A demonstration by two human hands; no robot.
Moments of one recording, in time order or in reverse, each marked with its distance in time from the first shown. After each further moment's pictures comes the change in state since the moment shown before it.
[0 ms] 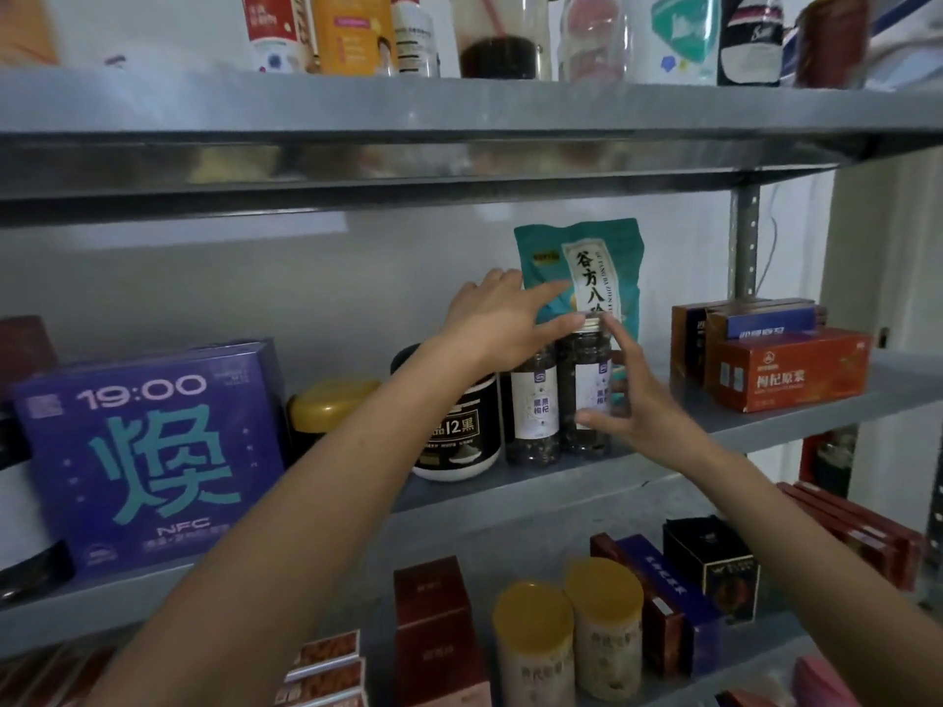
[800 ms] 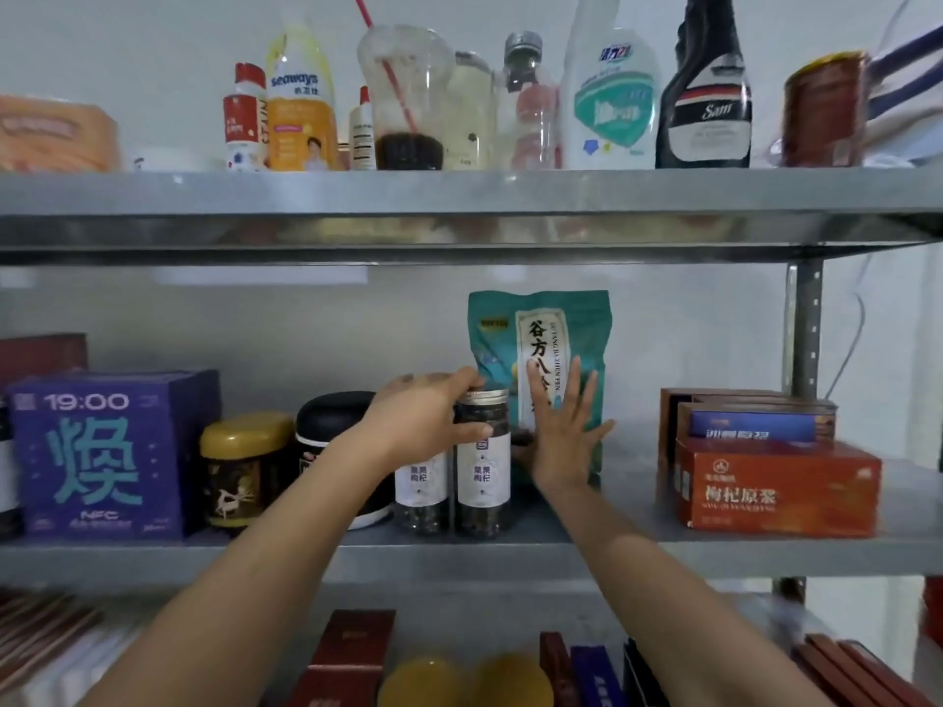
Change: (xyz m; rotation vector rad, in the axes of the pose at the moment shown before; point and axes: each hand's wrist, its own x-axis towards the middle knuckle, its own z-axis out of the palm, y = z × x) left_hand 0.008 0.066 0.018 0.006 -0.098 -0.325; right_hand 0.095 0.105 0.014 -0.627 0.155 0.090
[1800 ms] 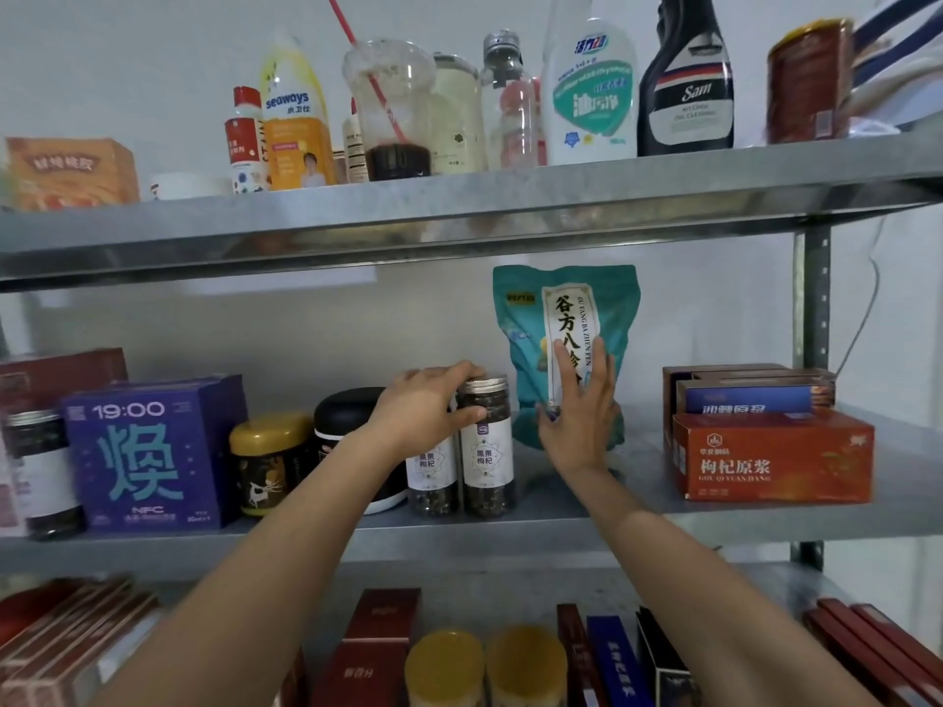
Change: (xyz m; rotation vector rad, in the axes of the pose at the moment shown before) left_hand 0.001 -0.006 0.009 -0.036 0.046 -0.057; right_hand -0.015 0.004 -0.036 0.314 0.227 0.015
